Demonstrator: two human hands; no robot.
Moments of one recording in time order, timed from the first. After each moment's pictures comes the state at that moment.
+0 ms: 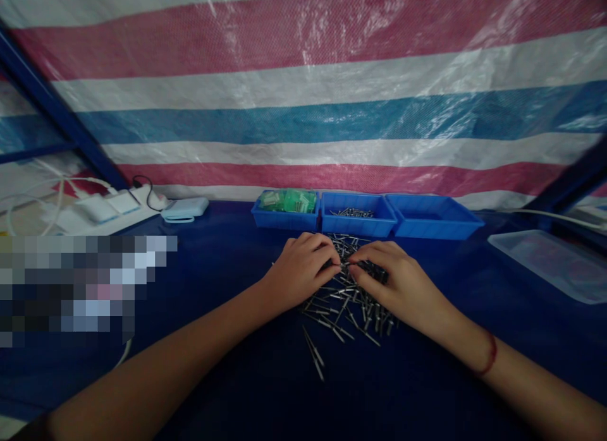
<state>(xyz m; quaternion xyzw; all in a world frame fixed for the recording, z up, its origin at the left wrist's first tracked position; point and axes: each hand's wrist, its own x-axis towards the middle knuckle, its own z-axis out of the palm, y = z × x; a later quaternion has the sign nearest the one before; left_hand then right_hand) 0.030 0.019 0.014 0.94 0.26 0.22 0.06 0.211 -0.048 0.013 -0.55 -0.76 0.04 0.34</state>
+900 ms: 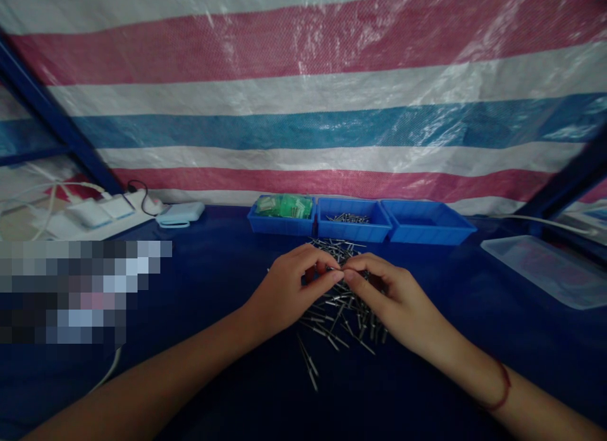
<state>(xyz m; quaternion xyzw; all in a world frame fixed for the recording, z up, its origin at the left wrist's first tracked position) 0.024 -0.005 0.034 0.86 0.28 0.34 0.26 0.192 -0.062 0.027 -0.52 -0.69 0.25 0.43</state>
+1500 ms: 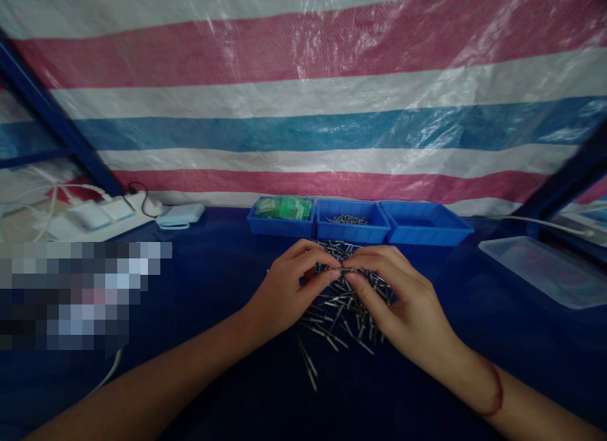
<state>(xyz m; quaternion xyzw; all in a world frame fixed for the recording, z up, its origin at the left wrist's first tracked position) 0.024 -0.004 0.030 0.85 0.26 0.39 0.25 0.194 -0.072 0.032 -0.46 -0.75 0.01 0.46</state>
